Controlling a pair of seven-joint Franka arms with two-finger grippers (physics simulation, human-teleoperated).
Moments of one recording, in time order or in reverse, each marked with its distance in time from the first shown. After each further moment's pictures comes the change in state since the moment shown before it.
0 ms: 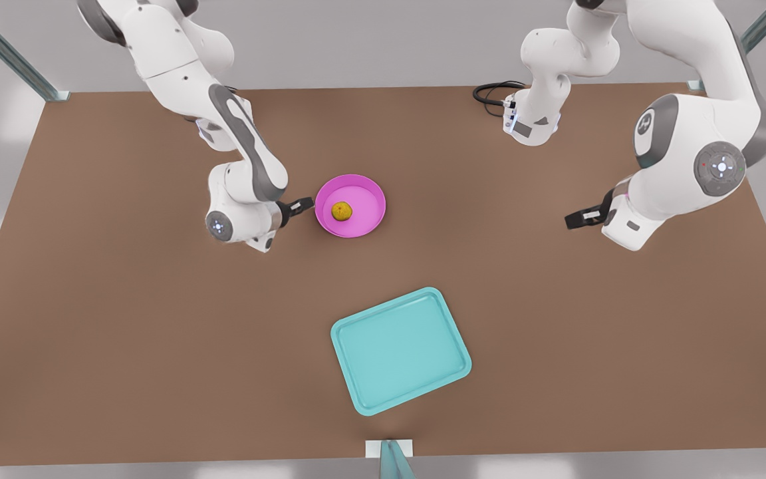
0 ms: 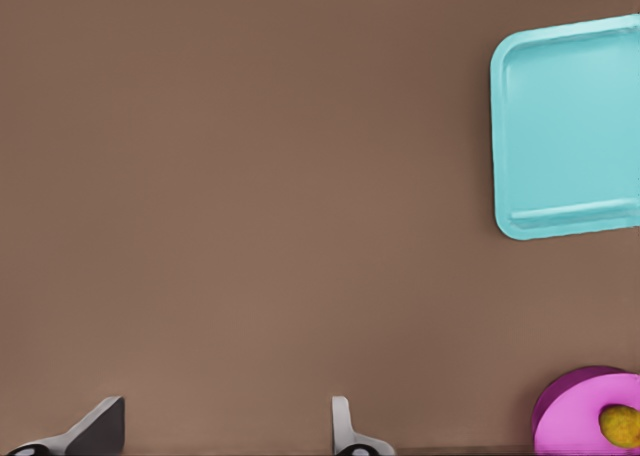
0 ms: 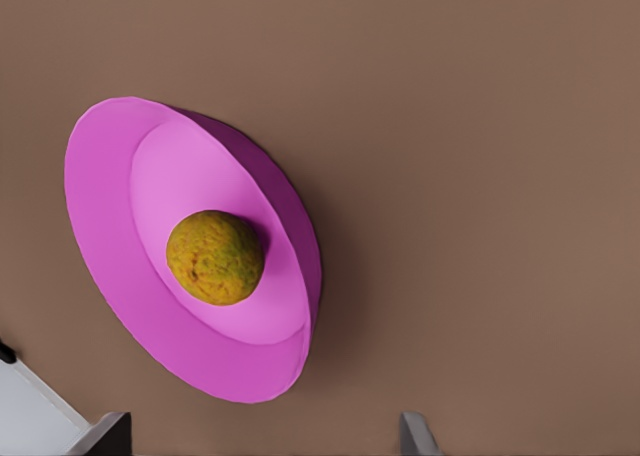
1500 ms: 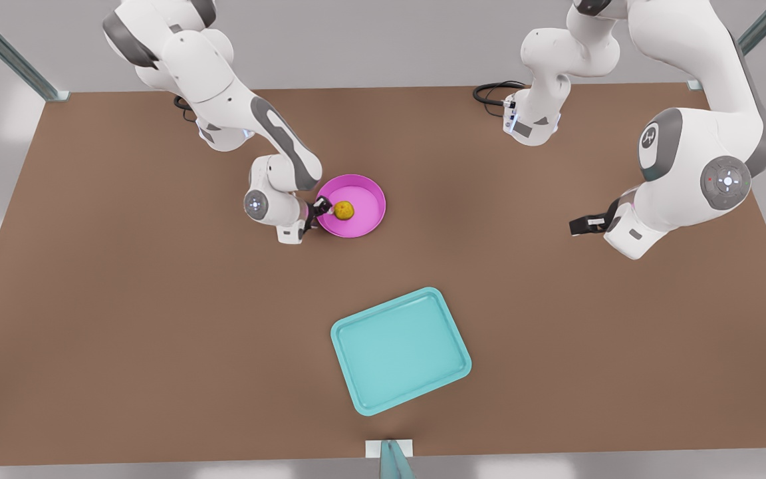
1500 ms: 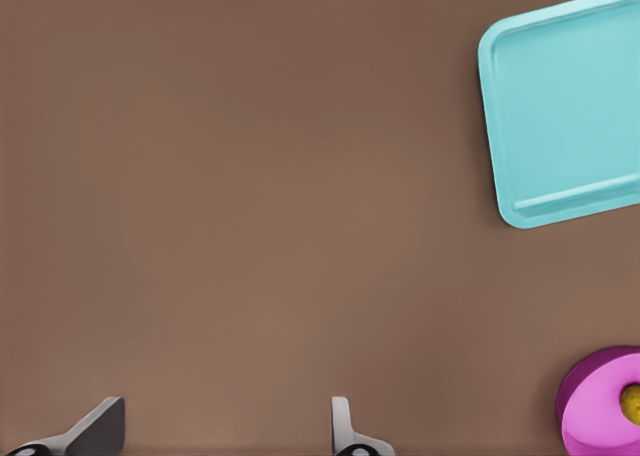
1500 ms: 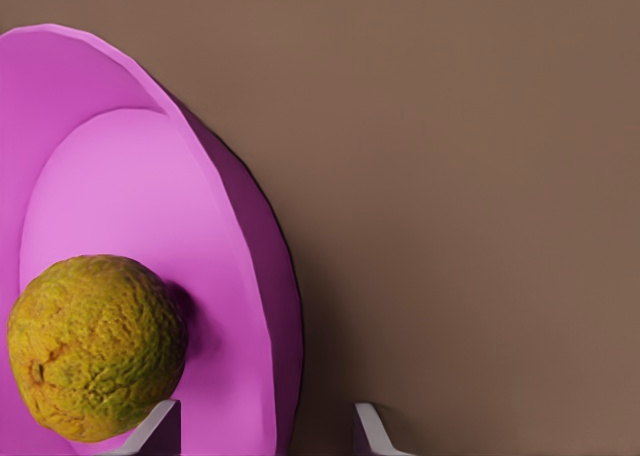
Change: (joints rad) left arm -0.002 0.027 0.035 0.003 0.000 0.023 0.133; right arm 0.072 0.148 0.125 -0.084 0.128 0.472 -0.369
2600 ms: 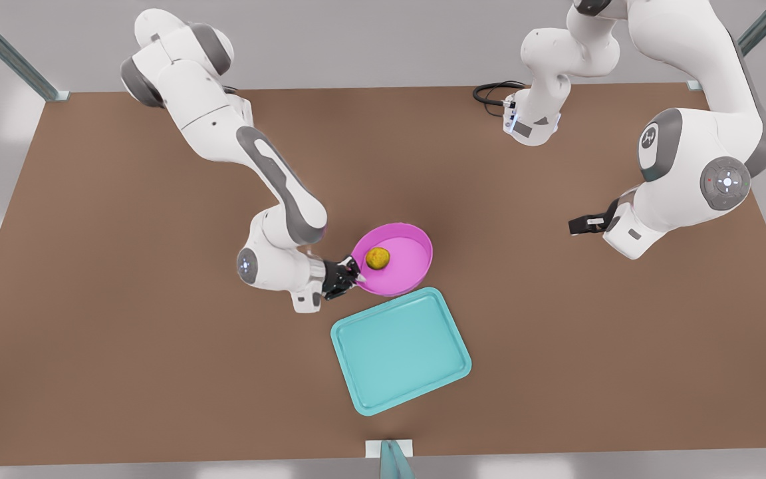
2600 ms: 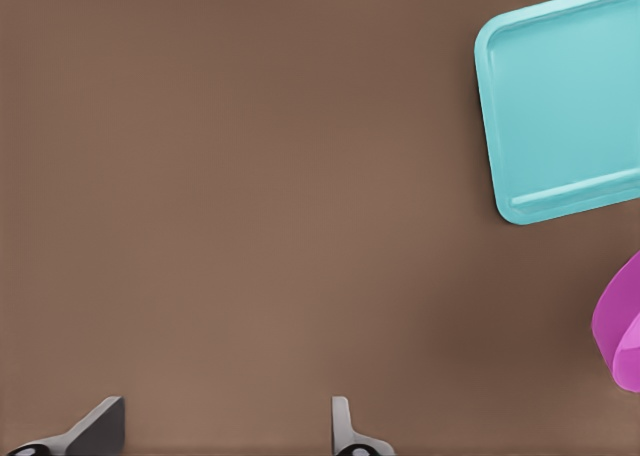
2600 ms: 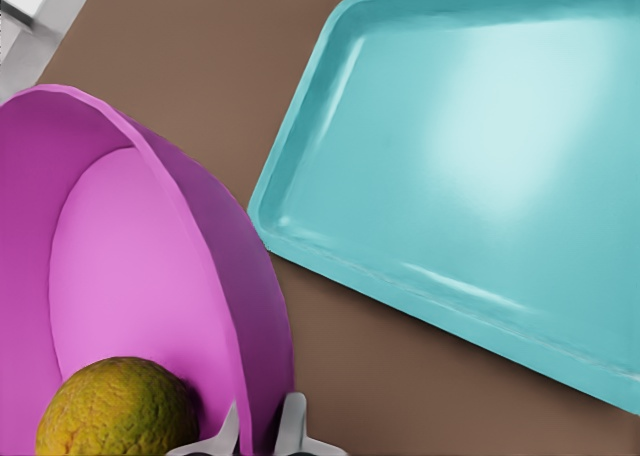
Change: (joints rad) left arm 0.000 0.002 0.000 0.000 -0.004 -0.002 0.007; right arm -0.012 0.300 -0.097 0.867 0.013 -0.293 -0.012
